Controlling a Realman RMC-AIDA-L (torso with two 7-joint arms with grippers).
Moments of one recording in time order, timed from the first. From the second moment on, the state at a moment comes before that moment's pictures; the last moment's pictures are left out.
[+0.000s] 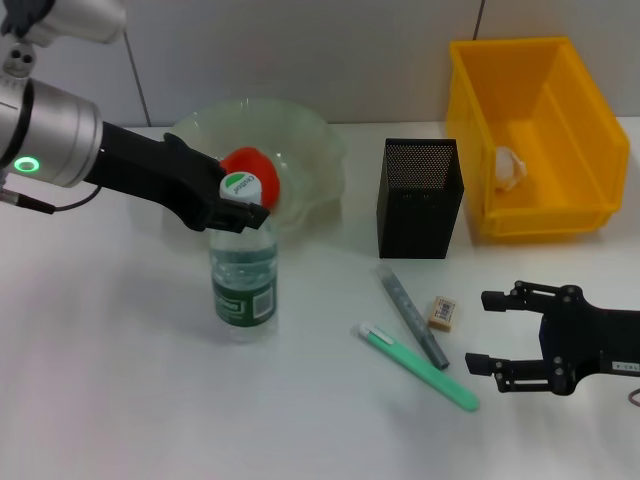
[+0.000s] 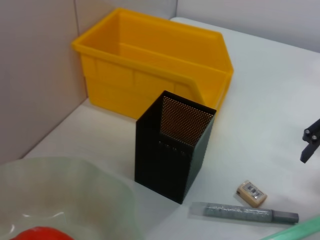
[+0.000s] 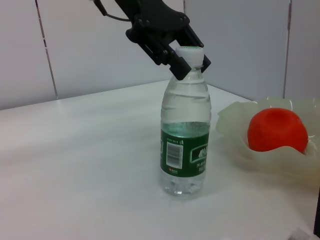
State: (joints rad) left arm -0.73 -2.06 0.94 1.22 2.35 1.61 -2.02; right arm 0.43 2.06 -0.71 -0.68 -2.02 -1.57 1.13
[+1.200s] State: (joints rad) left arm -0.61 -2.05 0.87 1.28 2.32 1.50 -1.98; right arm 0.42 2.06 -0.71 -0.68 -2.01 -1.58 1.14
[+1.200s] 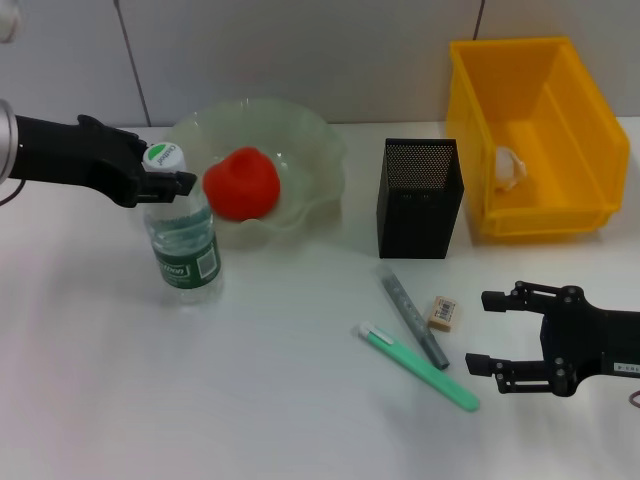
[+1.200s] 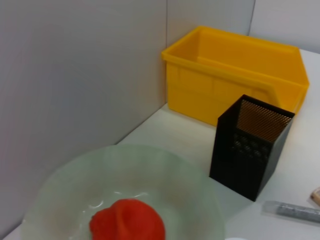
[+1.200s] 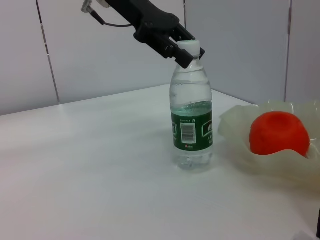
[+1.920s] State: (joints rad) left arm -0.60 -2.04 0.88 1.27 2.34 1.45 -1.97; right arm 0.42 2.06 -0.71 -0.68 -2.01 -1.58 1.14
